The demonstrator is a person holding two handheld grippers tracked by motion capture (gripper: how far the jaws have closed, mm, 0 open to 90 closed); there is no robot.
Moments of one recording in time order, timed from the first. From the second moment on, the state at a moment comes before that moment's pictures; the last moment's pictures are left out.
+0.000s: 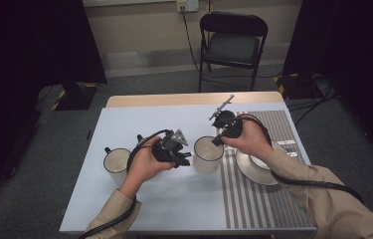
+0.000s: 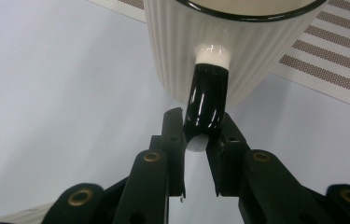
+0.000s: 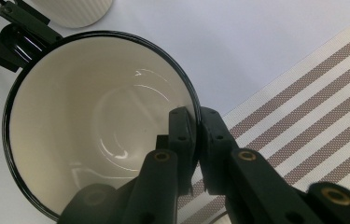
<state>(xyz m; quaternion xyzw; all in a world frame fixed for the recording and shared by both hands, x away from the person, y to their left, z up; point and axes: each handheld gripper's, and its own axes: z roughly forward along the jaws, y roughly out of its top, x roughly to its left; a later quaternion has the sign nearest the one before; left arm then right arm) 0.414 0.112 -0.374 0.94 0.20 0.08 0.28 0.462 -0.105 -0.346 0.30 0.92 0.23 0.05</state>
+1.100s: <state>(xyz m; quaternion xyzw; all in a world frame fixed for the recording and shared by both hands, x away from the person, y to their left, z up) 0.442 0.108 -0.362 0.94 0.22 0.08 0.27 0.493 -0.105 -0.335 0.30 0.92 0.23 0.05</state>
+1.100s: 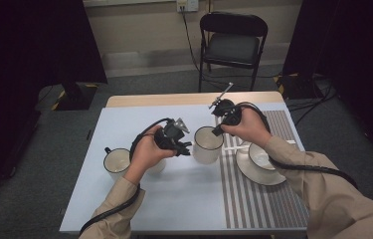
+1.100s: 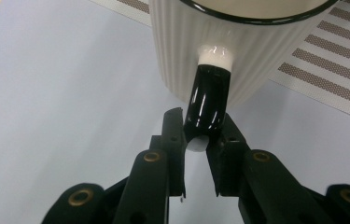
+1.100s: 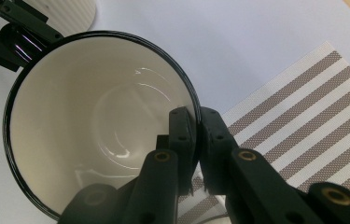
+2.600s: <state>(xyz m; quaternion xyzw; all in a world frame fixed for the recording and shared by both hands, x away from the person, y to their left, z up) 0.485 0.098 -0.364 0.93 0.24 0.09 0.26 0.537 -0.112 -0.336 0.31 0.92 0.22 0.05</state>
